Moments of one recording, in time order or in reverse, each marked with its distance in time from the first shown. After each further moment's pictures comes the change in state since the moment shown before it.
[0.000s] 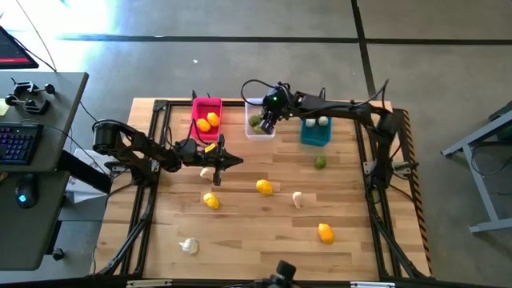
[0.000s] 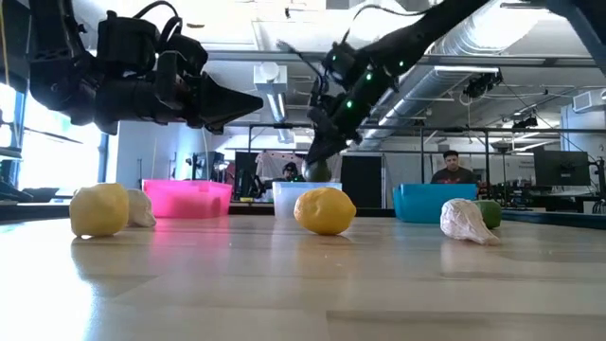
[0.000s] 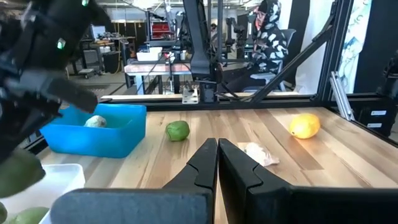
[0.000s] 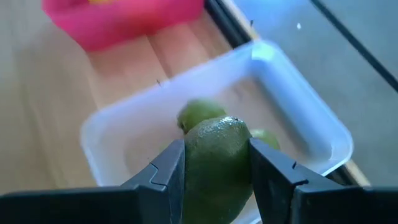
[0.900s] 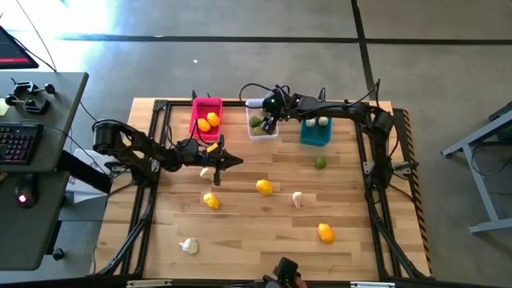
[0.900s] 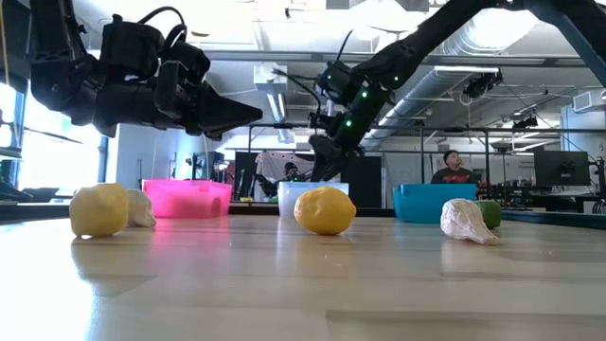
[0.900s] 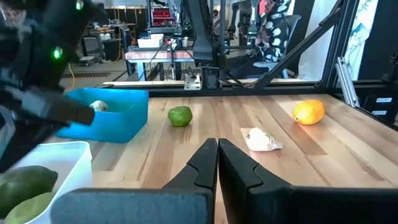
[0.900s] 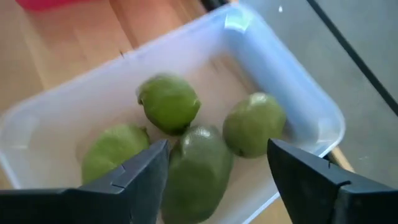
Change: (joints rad) left arm 0.013 0.001 0.000 -0.053 0.003 0.010; right arm -0.014 0.058 0.000 -0.007 0.090 -0.044
